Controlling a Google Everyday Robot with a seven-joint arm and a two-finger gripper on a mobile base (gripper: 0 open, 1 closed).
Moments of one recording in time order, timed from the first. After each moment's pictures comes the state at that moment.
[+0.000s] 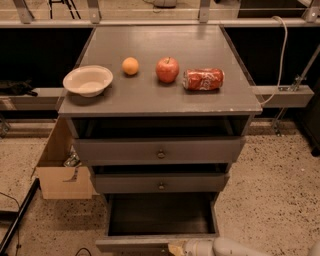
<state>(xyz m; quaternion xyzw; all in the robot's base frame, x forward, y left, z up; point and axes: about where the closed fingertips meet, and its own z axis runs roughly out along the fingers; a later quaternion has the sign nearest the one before) 0.410 -0.056 0.191 -0.21 0.87 0.36 0.25</state>
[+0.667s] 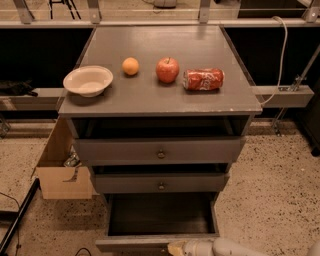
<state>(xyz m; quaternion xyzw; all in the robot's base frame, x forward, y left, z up) 0.410 -0.055 0.191 -0.21 0.87 0.37 0.25</state>
